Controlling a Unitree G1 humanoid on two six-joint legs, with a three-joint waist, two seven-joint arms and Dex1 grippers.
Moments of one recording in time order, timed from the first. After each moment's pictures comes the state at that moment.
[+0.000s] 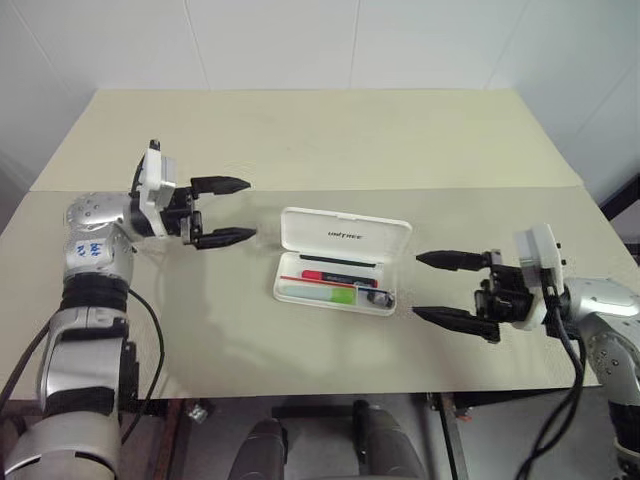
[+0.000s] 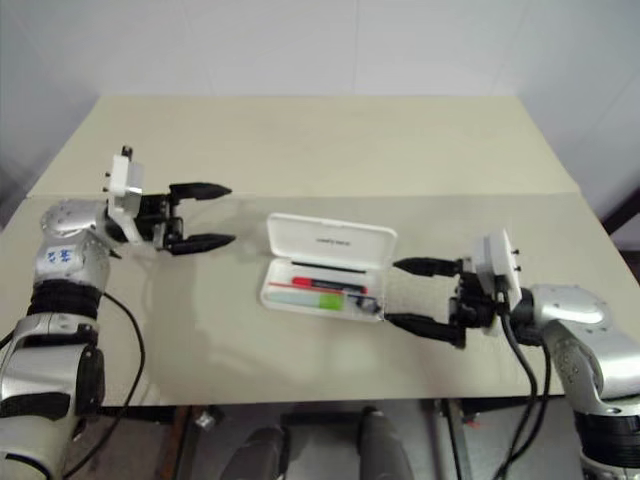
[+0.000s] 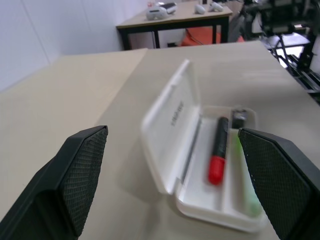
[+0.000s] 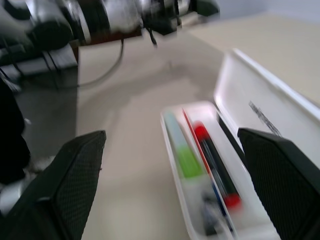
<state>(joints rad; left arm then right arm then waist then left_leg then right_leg) -0.96 0.62 0.10 0.86 -0.38 -0.15 -1.47 -0.19 -0.78 -0.21 -0.28 0.71 0.42 1.22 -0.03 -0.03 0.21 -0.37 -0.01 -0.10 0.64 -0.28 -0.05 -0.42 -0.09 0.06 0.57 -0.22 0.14</state>
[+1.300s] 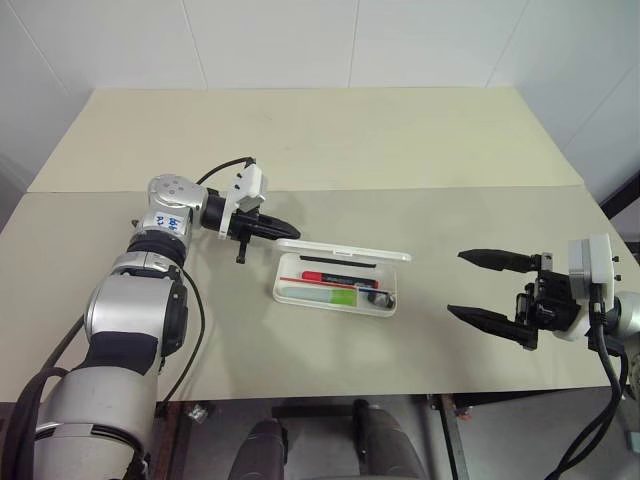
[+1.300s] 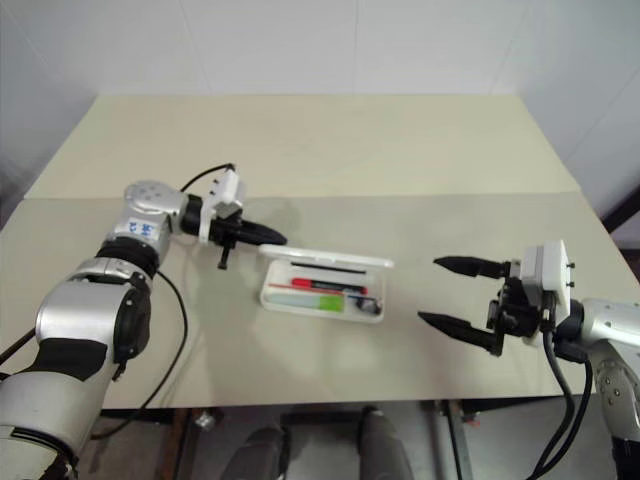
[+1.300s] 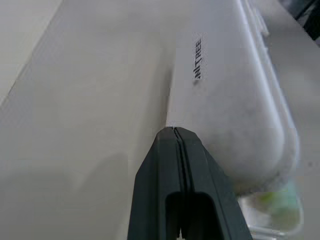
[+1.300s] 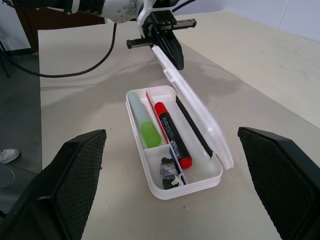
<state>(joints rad) -1.25 0.45 -0.01 1.35 0.05 -0.32 -1.50 -0.04 -0.82 -0.37 -0.31 0.72 0.33 1.22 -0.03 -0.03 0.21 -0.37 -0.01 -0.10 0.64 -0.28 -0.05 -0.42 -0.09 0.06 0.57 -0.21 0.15</state>
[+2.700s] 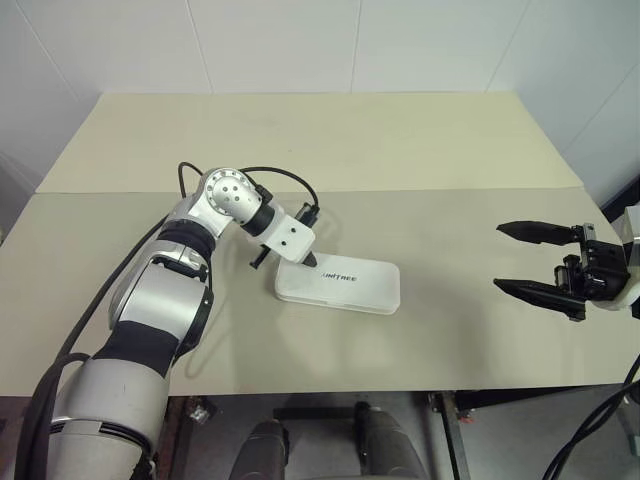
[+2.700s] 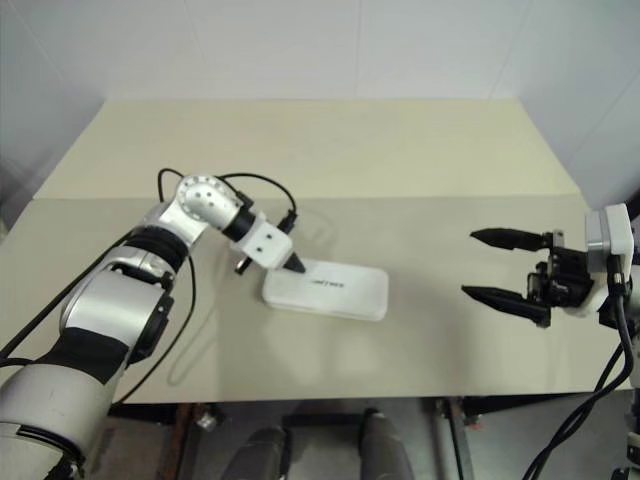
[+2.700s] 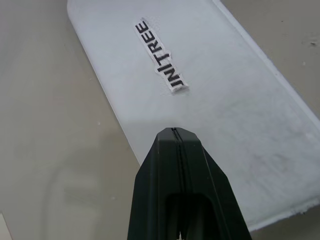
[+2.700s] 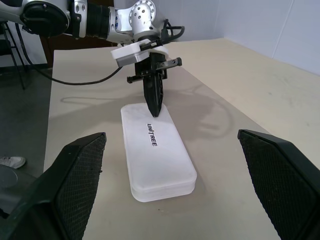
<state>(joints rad) -1.31 0.36 -0.33 1.31 0.32 -0.90 -1.36 -0.26 -0.89 -0.39 0.05 0.74 0.26 1.47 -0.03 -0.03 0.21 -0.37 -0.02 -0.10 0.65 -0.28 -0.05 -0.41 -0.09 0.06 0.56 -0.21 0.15</state>
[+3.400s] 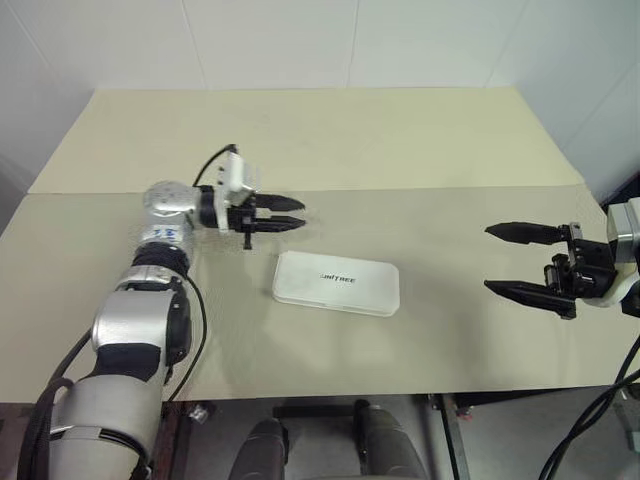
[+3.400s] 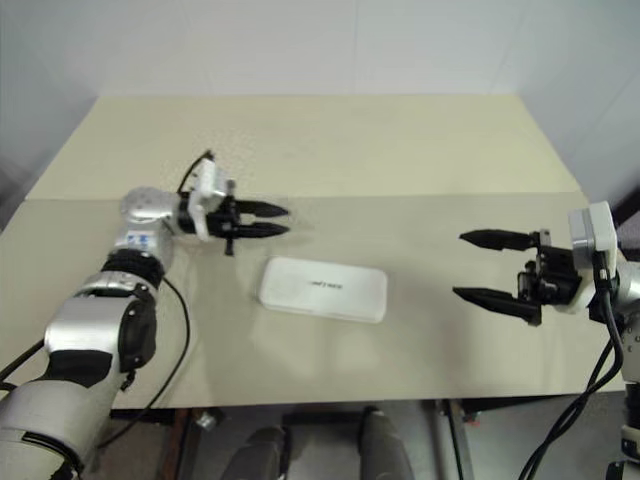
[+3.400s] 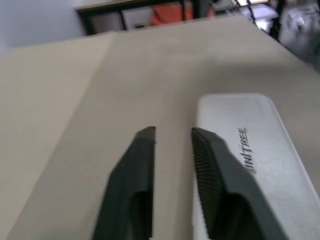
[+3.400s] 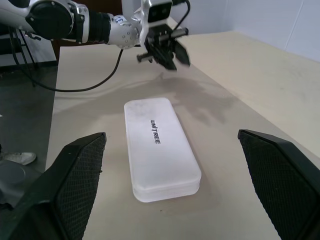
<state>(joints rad) -1.14 0.45 0.10 1.19 -0.18 -0.37 -1.50 -0.29 -0.89 -0.35 0.05 0.73 0.28 1.48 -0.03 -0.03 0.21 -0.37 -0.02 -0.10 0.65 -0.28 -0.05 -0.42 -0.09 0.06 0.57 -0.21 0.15</state>
